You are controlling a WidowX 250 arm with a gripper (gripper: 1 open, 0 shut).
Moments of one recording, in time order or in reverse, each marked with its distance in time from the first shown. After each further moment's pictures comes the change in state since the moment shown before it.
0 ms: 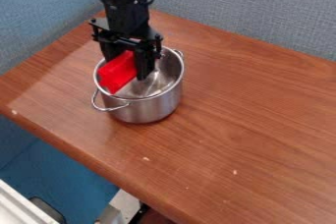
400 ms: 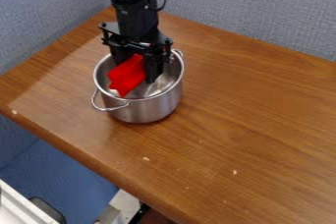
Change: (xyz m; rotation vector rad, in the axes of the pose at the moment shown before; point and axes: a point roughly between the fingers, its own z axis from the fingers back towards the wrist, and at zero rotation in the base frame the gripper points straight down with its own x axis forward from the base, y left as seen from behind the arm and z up) arm 0.007 -0.006 -0.005 0.002 0.003 0.001
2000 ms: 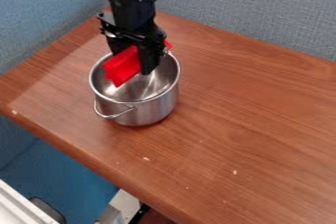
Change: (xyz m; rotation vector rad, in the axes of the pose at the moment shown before) arm 0.008 0.002 0.005 0.011 -0.050 -0.101
